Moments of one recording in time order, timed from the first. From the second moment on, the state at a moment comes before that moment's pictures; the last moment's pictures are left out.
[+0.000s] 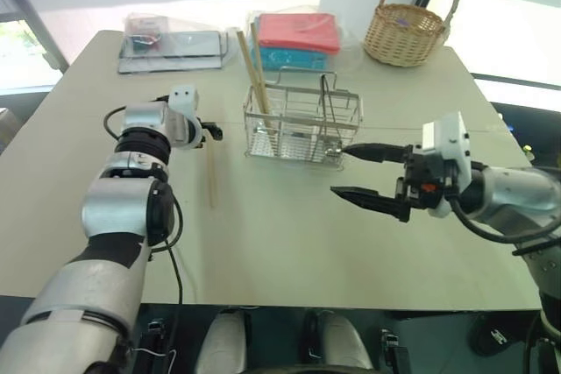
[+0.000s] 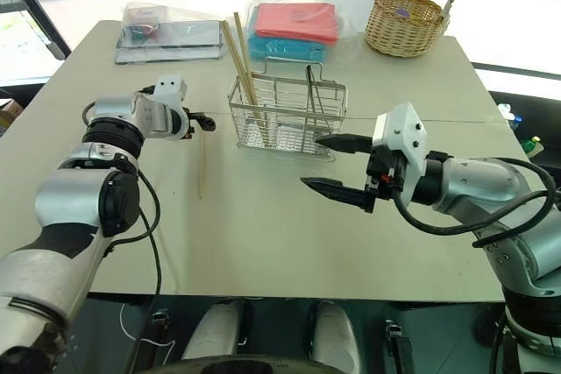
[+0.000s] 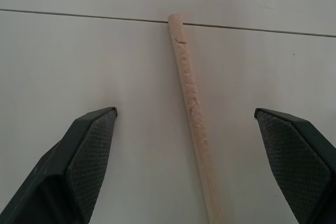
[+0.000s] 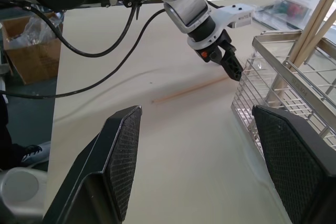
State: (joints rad) left arm -1.27 0.36 0.15 1.17 -0.14 0.85 -0.19; right arm -0.28 -0.85 -0.17 -0.61 0.81 0.67 0.83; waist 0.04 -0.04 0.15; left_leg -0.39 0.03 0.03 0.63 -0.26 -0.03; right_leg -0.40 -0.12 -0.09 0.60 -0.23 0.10
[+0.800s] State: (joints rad) left arm -1.27 0.35 0.19 1.20 -0.12 0.83 -0.17; right arm -0.27 -0.82 -0.17 -0.63 0.82 0.67 0.80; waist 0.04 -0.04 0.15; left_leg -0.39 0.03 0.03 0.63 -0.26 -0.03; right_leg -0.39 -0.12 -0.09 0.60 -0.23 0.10
